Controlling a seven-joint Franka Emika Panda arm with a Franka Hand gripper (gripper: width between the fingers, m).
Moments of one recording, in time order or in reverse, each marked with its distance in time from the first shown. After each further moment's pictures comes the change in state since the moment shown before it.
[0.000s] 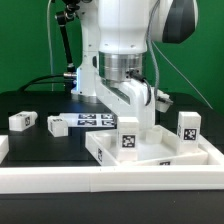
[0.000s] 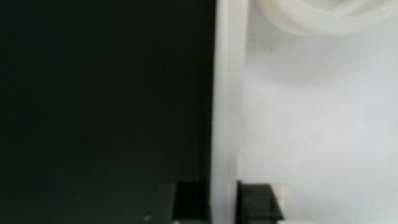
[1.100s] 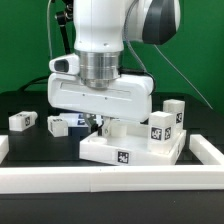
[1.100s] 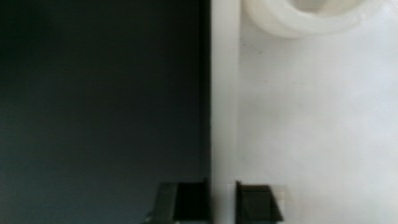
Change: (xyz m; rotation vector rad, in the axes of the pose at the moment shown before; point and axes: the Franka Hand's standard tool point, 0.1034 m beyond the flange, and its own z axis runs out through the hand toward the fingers) arm 0.044 0.012 -0.005 -0.008 0.028 -0.738
